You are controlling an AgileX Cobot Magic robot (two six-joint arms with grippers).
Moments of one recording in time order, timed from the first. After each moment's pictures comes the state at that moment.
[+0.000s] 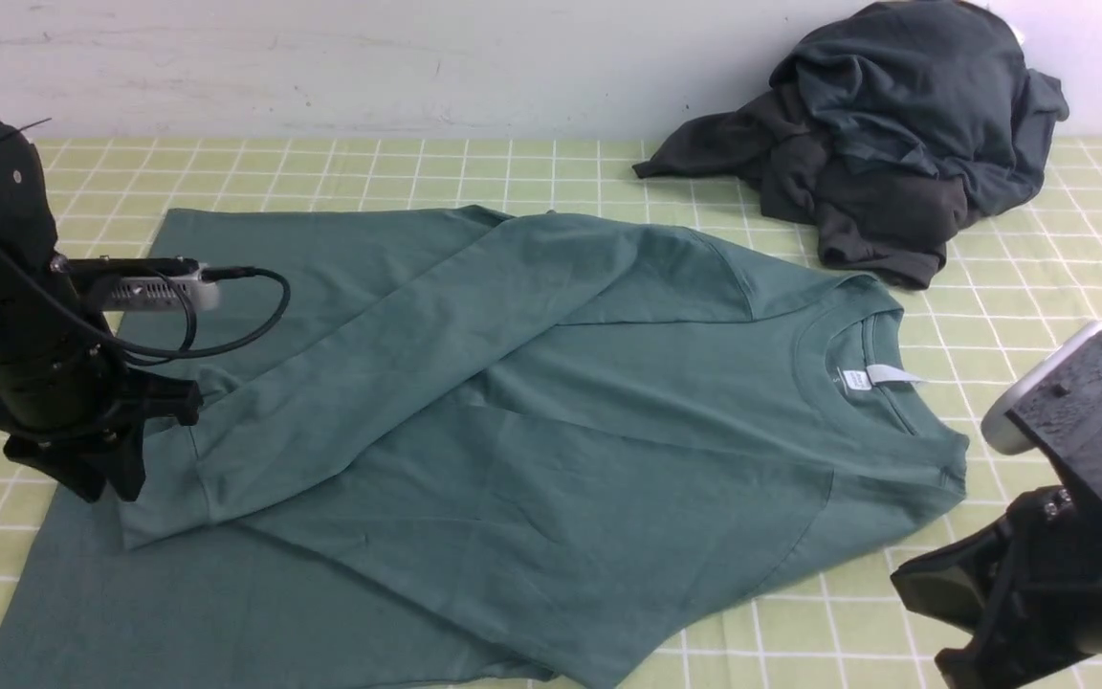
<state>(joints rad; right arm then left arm) 0.30 1.11 -0.59 0.55 0.65 -0.68 0.06 1.82 -1.30 -0.03 1.08 0.03</state>
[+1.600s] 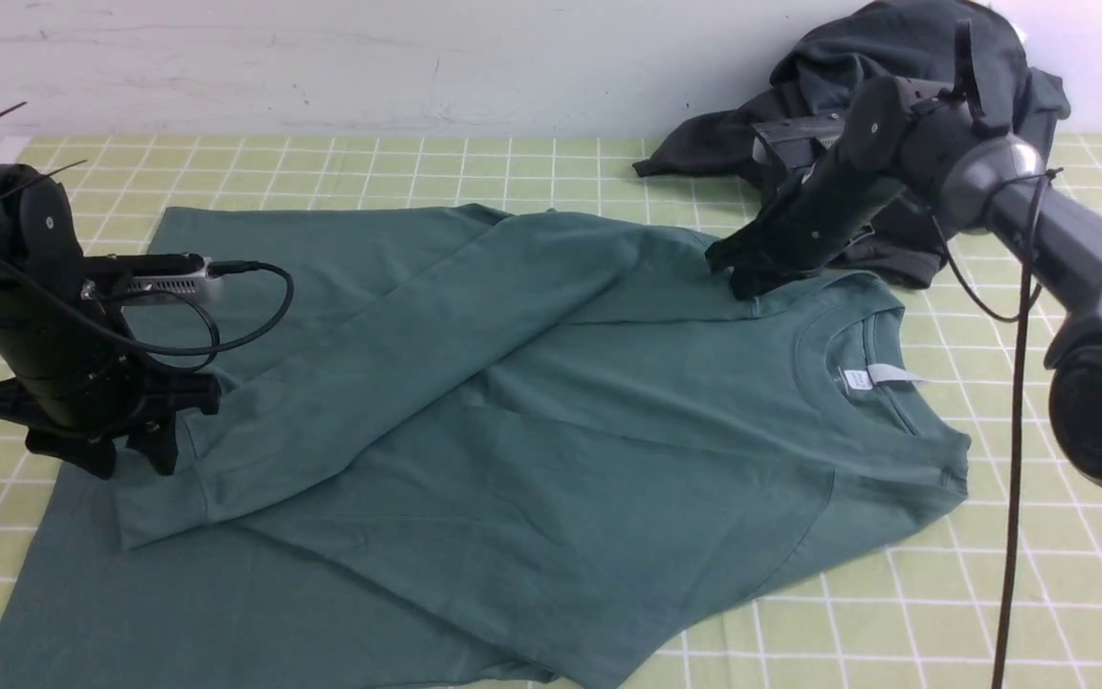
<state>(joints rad) 0.19 2.60 -2.42 0.22 1.12 -0.24 0.06 1.90 -1.28 0.00 0.83 -0.05</state>
